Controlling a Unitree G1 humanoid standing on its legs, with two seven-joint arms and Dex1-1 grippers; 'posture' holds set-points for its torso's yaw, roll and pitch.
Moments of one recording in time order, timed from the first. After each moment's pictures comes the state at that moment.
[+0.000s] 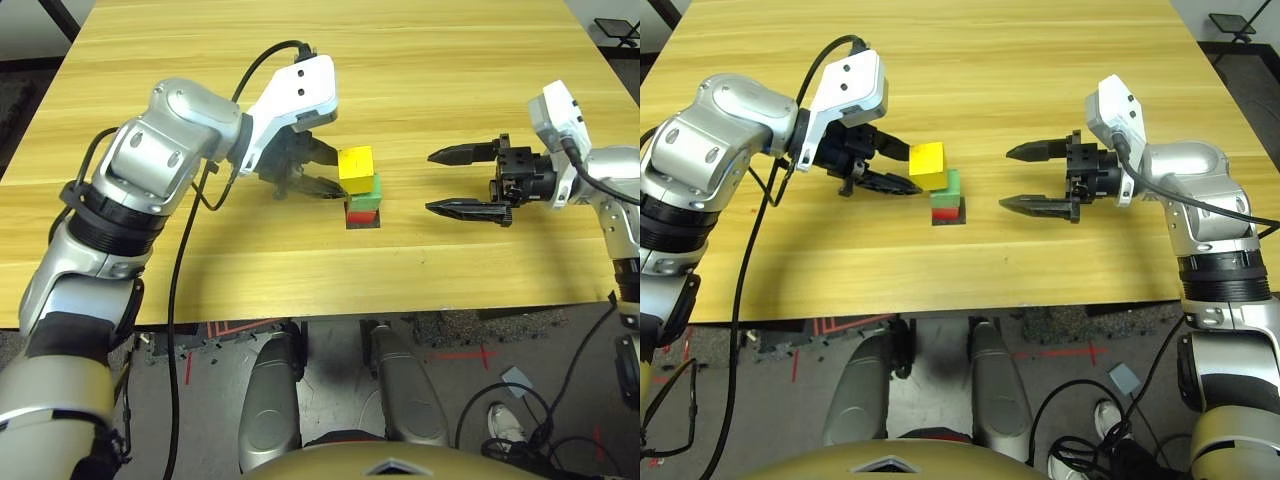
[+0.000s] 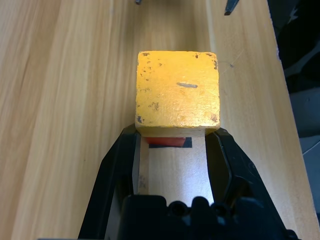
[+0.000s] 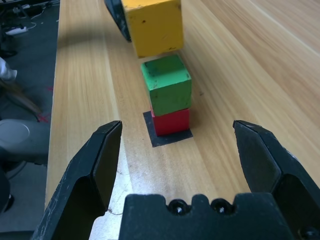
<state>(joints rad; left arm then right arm) -1.07 0.68 -0.41 -0.02 -0.24 0.70 -1.28 -0.63 -0.79 -0.02 0.09 0.46 0.38 1.37</state>
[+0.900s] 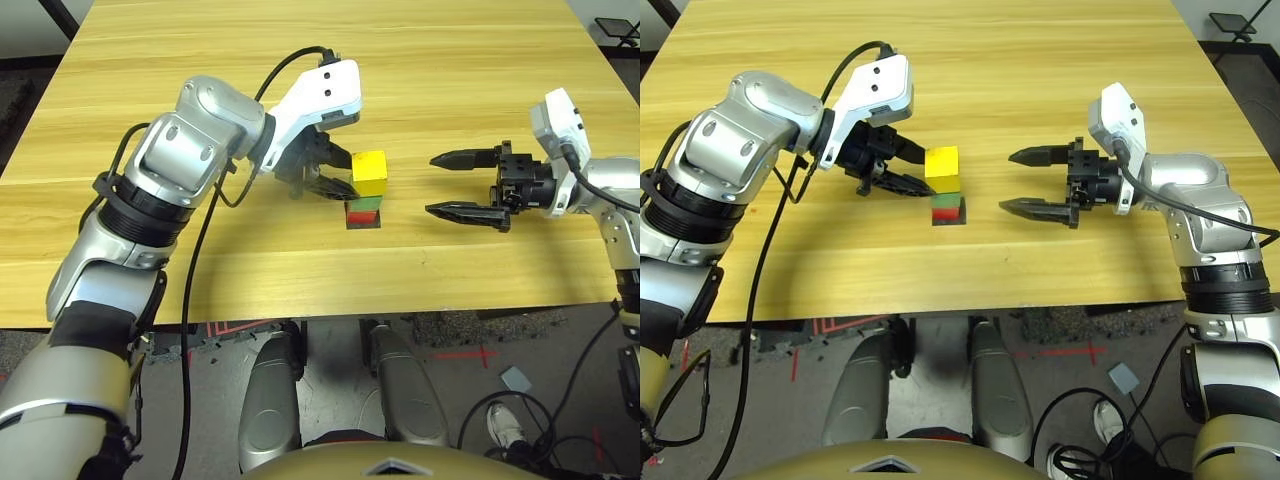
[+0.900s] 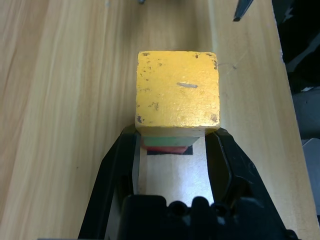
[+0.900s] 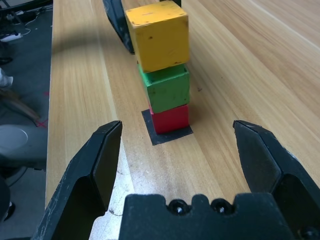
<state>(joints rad) -1.09 0.61 -0.43 0.03 -0.19 0.74 -1.30 -0.58 -0.80 -0.03 0.05 0.49 0.40 1.33</state>
